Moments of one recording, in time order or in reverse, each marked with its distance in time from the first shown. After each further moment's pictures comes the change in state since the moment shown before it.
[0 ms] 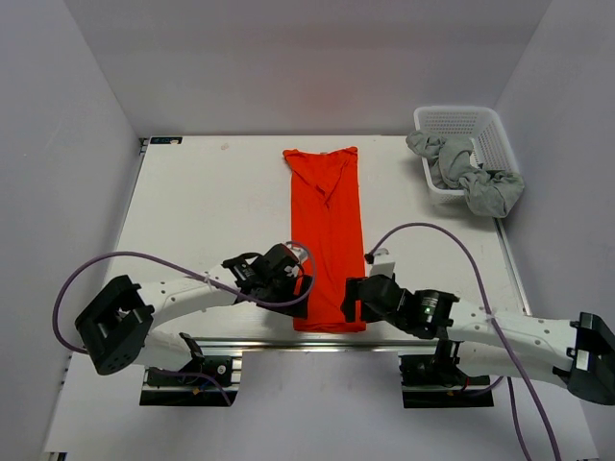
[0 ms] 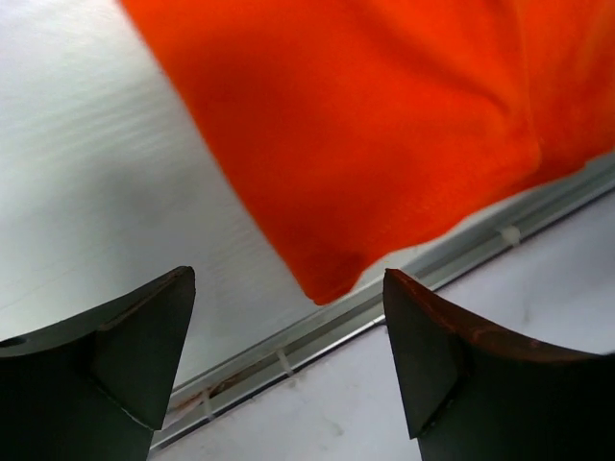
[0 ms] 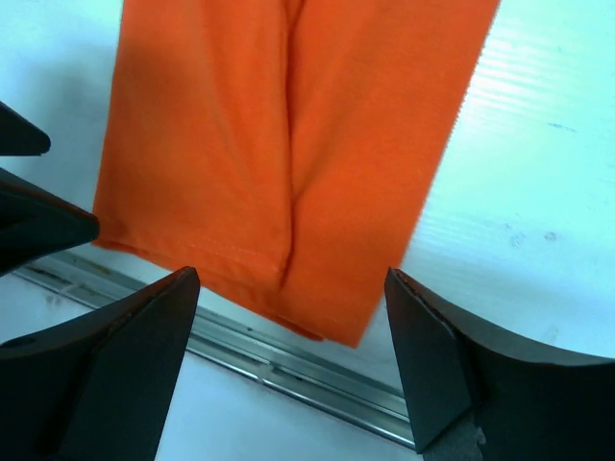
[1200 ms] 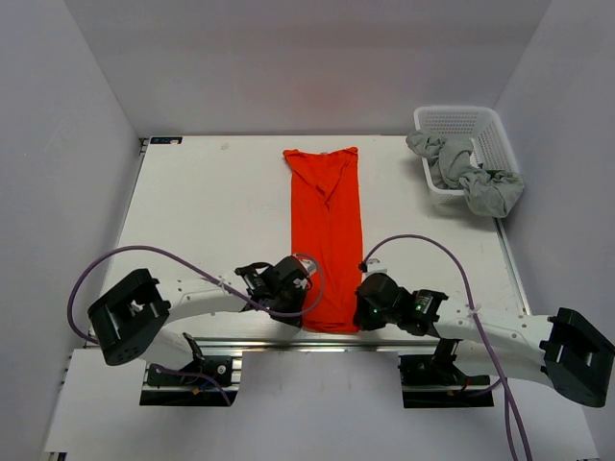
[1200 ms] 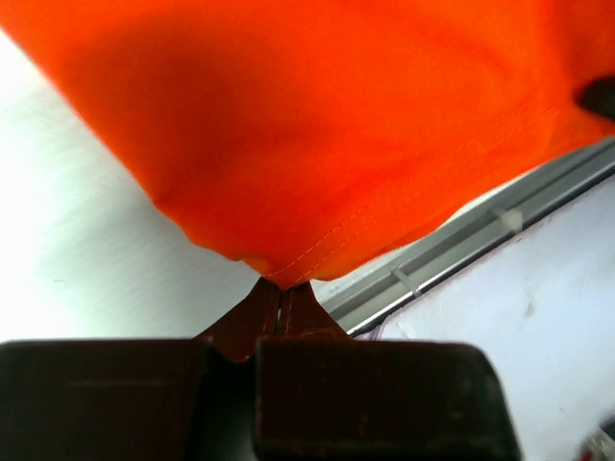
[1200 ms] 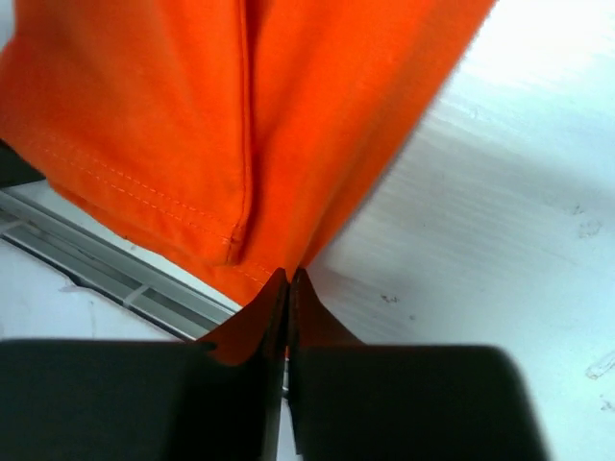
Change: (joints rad) left arm -0.083 0.087 -0.050 0.114 0.060 -0.049; right arm -0.124 0.058 -0.141 0.131 -0.292 -0.076
